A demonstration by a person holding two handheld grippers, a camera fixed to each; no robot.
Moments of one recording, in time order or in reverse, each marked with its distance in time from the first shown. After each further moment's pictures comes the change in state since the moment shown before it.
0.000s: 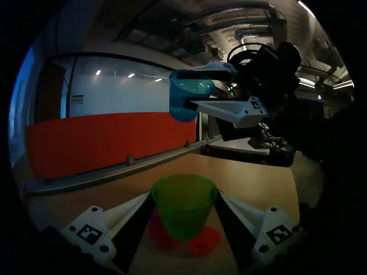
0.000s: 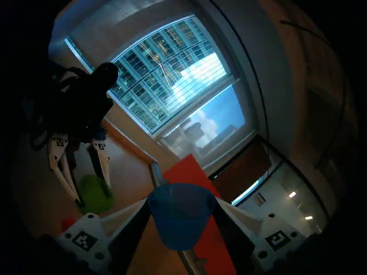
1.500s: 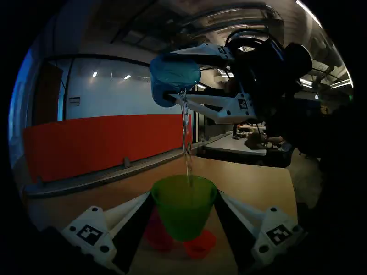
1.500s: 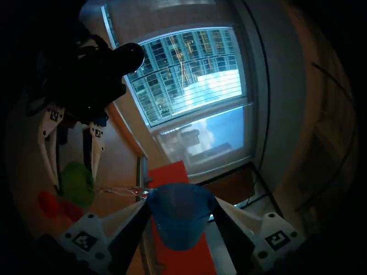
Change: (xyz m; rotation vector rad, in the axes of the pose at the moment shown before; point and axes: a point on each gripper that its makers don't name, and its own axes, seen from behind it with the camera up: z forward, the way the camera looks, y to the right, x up) left arm 0.008 0.010 0.003 -0.026 0.010 0.009; right arm 0.023 0.026 0.019 -0.040 0.011 -0.316
